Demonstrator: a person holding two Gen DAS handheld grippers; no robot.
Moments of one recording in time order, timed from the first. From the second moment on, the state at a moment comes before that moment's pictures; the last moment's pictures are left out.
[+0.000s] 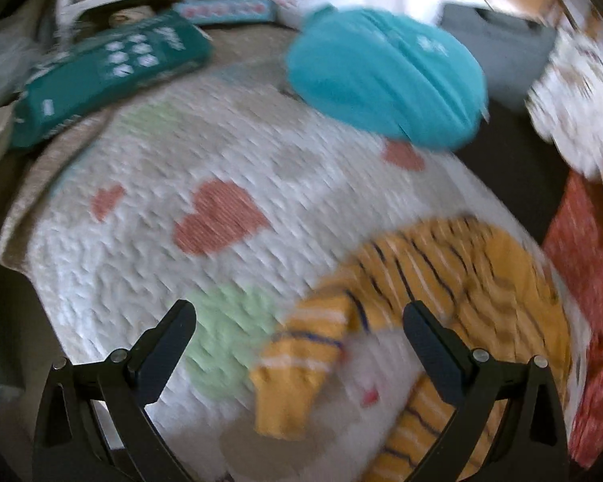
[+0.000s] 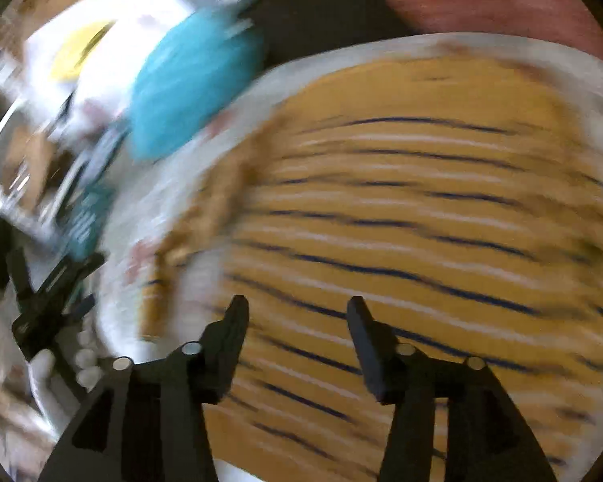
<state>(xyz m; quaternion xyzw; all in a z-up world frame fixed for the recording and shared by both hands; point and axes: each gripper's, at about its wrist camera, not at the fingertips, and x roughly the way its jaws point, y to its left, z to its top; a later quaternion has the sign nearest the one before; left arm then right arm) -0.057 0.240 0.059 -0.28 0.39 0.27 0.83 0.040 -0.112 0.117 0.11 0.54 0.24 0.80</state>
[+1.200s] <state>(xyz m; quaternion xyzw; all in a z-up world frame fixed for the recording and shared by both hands) -0.072 0.076 -0.024 -0.16 0.54 0.09 0.82 -0.023 -0.382 0.120 0.26 0.43 -0.05 0.86</state>
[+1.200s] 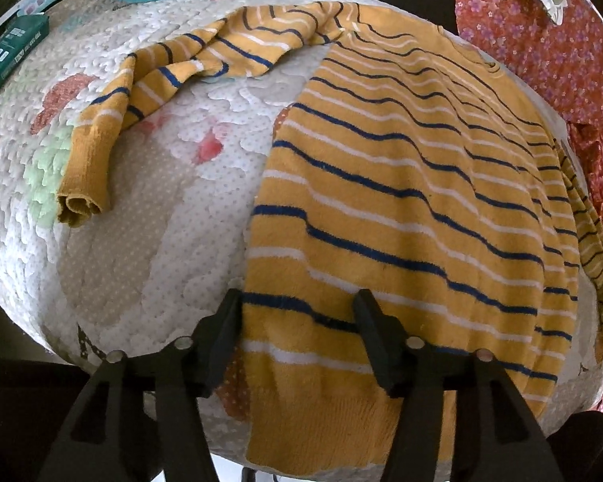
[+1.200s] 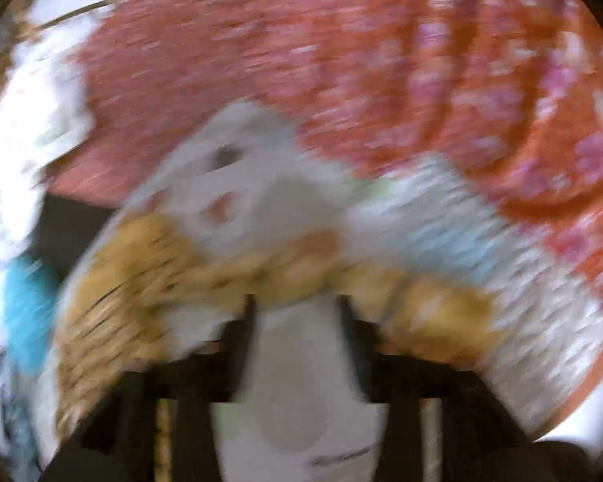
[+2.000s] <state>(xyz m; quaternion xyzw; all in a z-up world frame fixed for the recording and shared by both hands) -0.117 0.019 -0.024 -0.15 0.63 0.06 0.76 -0.084 -0.248 0.065 0.19 0.58 0.16 0.78</state>
